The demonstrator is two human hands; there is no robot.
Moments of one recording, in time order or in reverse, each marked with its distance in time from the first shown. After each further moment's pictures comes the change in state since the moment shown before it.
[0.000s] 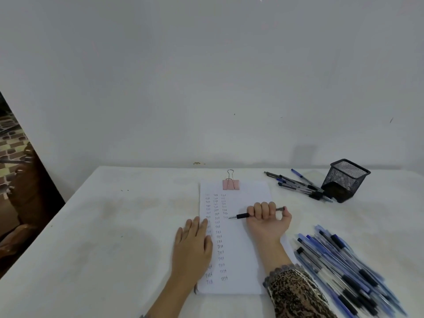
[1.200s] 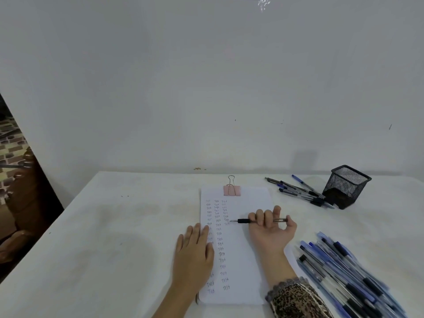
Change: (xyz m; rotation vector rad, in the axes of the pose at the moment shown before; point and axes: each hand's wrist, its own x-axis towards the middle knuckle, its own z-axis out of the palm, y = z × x) left_hand -0.001 0.002 -0.003 0.013 -0.023 0.003; right_hand -0.008 0.002 0.001 -0.042 0.006 -0.065
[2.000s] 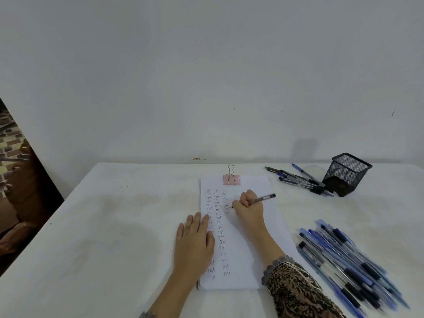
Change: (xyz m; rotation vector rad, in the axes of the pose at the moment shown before) left_hand -0.002 0.002 -0.003 -0.034 0.010 0.006; right_hand 0.009 0.026 0.009 -1.256 -0.186 -0.142
